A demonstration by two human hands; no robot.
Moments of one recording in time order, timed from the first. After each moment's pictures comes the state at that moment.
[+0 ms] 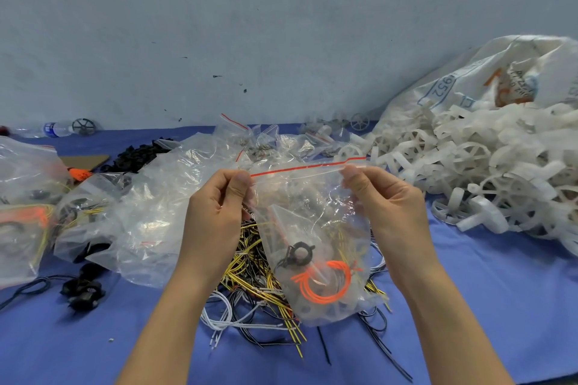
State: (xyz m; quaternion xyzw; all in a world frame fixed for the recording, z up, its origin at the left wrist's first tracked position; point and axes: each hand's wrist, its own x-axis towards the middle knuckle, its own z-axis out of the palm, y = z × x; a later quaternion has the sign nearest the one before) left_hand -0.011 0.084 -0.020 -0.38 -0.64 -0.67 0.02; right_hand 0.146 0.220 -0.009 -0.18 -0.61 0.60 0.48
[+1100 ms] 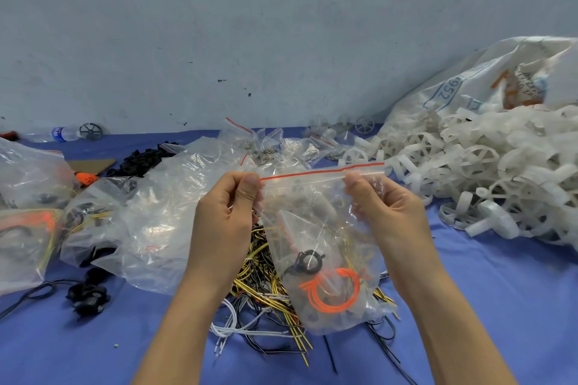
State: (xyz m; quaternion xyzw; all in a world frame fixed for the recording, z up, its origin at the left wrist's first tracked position) left_hand 0.001 0.084 -0.012 -0.37 -0.65 -0.66 0.03; right_hand 0.145 0.217 -0.011 -0.20 -0.63 0.60 0.45
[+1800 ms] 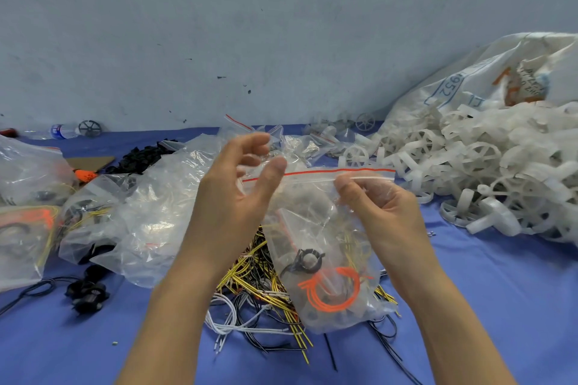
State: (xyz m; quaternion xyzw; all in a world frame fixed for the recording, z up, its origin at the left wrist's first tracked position) left_hand 0.001 0.084 0.014 -0.46 -0.68 -0.56 0.09; right_hand 0.143 0.212 -0.010 -0.17 -0.63 0.61 0.45
